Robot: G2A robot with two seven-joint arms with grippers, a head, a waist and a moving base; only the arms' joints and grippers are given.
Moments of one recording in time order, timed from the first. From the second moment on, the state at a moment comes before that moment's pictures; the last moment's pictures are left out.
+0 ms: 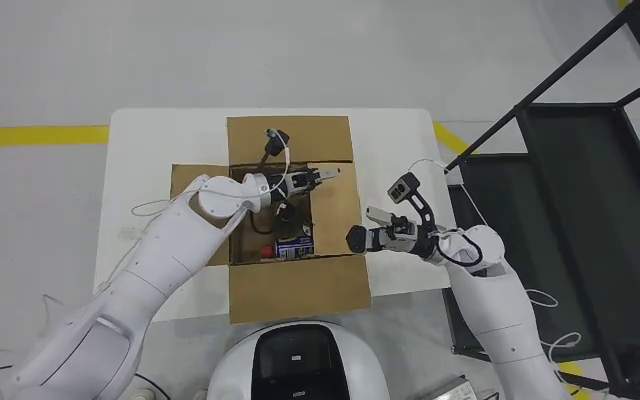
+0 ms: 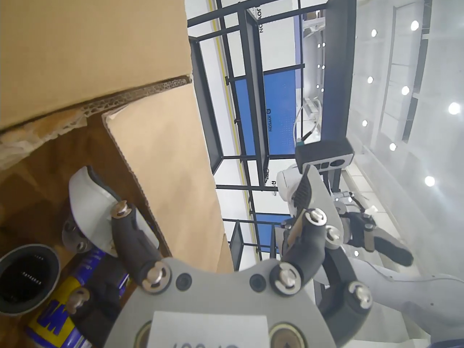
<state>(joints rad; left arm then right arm) 0.61 -1.32 -0.58 -0.96 -0.30 -0.26 -0.65 -1.41 -1.19 1.48 -1.58 0.56 -0.07 1.26</state>
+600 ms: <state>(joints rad) 0.60 -1.39 -0.63 -0.97 -0.44 -0.43 -0.78 -1.48 -1.17 1.39 -1.68 0.38 0.01 1.25</state>
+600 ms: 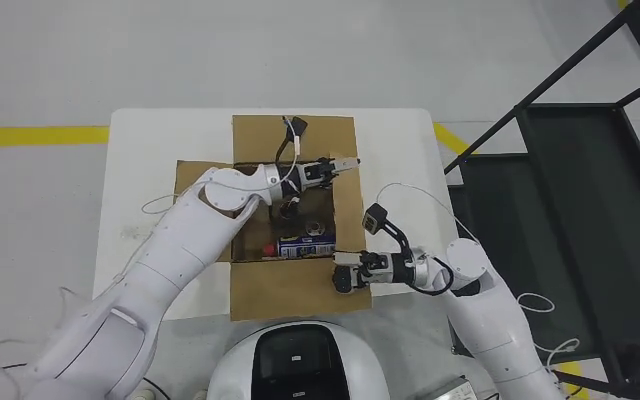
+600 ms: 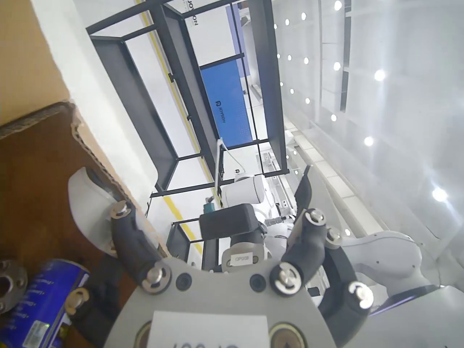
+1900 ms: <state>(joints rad) 0.89 -1.27 -0.97 -1.36 -0.26 -0.42 -0.95 -1.53 -1.18 1.48 -1.62 0.05 -0.35 0.36</state>
